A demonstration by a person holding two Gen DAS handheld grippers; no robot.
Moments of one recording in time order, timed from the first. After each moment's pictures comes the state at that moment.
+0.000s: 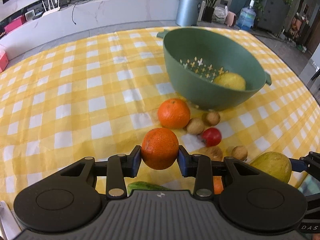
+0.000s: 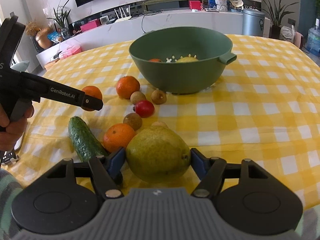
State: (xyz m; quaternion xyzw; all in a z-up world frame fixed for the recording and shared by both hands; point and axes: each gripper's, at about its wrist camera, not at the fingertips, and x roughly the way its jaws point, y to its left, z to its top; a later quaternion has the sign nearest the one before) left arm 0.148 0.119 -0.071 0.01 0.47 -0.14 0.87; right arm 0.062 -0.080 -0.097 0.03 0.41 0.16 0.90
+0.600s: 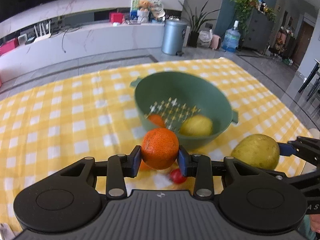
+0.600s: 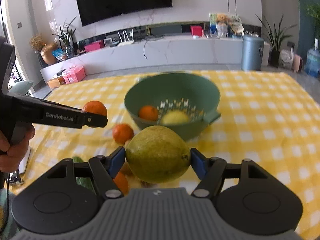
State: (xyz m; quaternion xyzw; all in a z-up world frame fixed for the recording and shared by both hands) left arm 0.150 0.086 -0.019 0.00 0.39 -0.17 0.90; right arm 0.084 -0.104 -0.039 0.02 0.34 0.16 0.93
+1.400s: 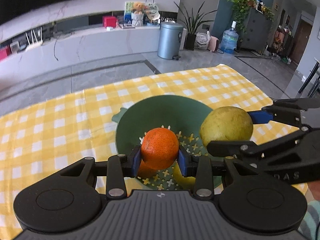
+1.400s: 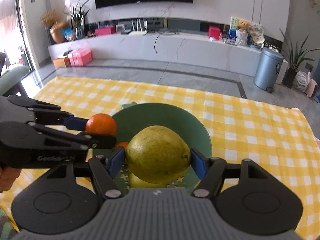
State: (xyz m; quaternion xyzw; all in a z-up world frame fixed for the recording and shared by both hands) left arm 0.223 0.052 -0.021 0.00 0.39 -0.18 0.90; right arm 0.219 -0.110 -0.008 -0.06 0.36 0.20 0.91
